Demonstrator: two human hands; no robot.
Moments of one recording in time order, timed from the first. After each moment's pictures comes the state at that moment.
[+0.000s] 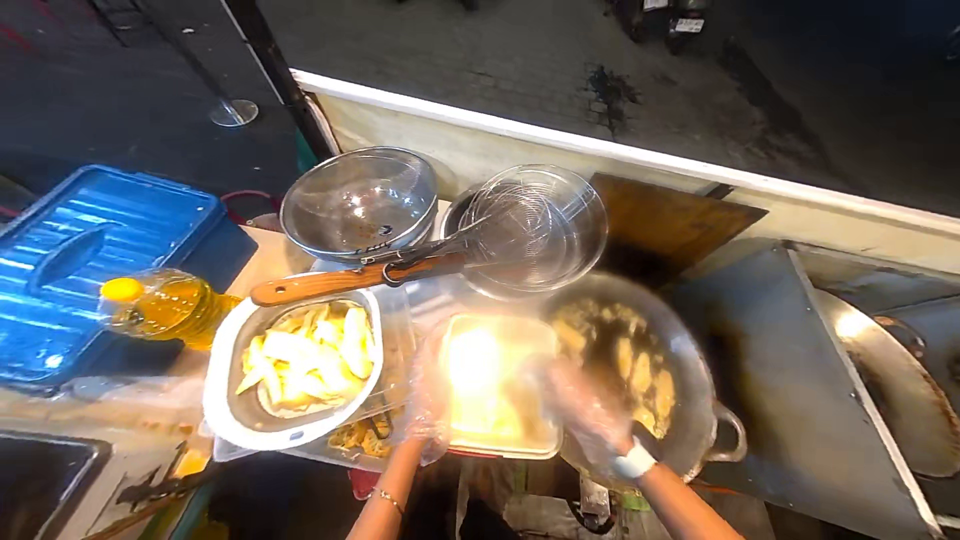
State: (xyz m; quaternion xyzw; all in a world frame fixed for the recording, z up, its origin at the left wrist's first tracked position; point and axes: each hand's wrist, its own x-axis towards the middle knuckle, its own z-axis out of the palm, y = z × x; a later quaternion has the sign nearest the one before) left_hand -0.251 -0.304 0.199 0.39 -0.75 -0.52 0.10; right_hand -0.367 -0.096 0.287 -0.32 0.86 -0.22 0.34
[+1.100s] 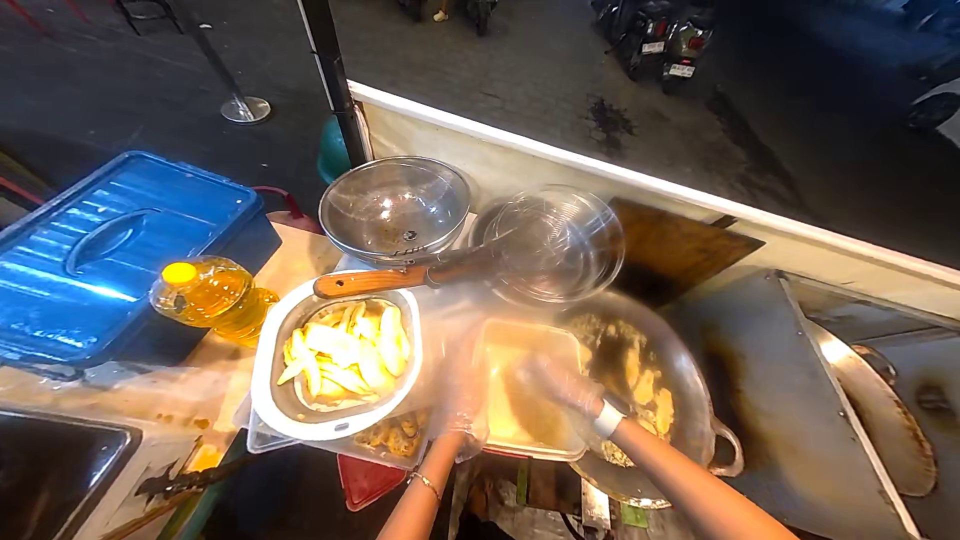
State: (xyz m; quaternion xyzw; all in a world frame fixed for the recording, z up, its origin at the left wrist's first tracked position) left_hand -0.254 -0.305 0.192 0.36 -0.77 -0.51 0.10; right_hand -0.377 -0.161 0.254 -0.41 0.83 -0.11 0.35
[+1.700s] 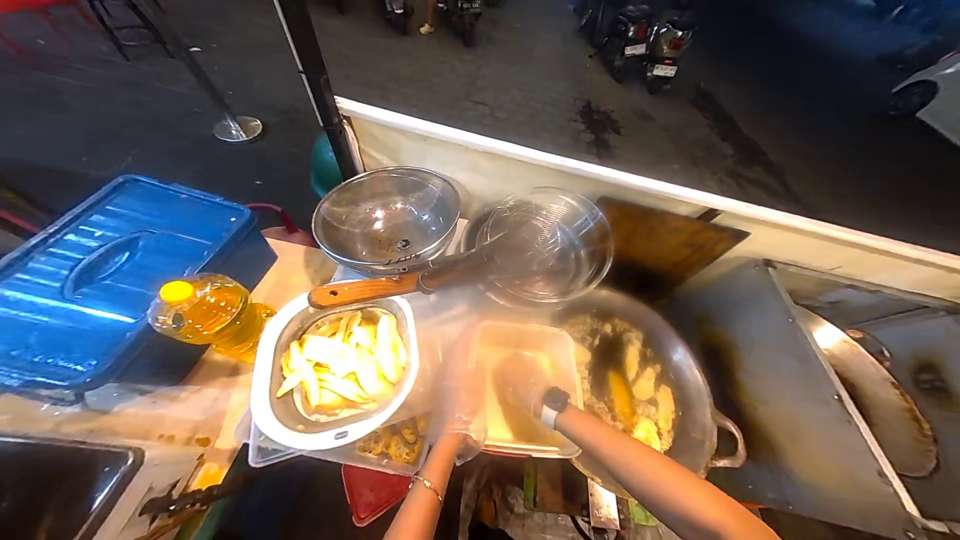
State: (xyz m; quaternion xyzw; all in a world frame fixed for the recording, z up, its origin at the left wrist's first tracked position) left_hand -0.247 -0.300 0.203 0.36 -0.78 -0.50 0.10; right_hand -0.346 -0.194 0.214 -0.40 0.85 0.09 0.34
